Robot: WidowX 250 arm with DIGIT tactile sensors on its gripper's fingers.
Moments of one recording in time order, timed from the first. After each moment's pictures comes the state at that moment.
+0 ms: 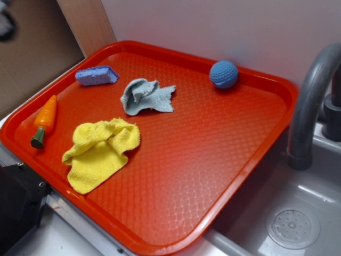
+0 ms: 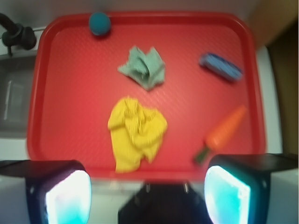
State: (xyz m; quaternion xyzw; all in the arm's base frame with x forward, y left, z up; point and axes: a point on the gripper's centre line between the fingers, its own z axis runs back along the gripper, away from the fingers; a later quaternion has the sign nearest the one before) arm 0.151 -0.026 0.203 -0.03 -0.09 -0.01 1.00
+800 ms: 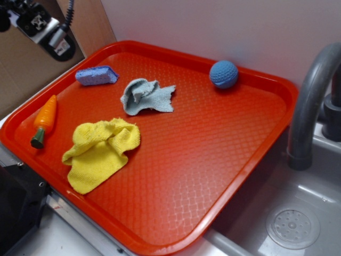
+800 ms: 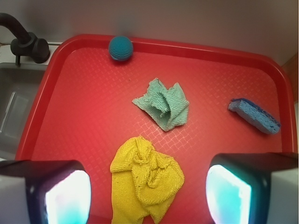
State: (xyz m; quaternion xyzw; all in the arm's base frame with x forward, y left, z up) arm 0.180 -0.032 0.183 -0.03 -0.16 -0.05 0.99
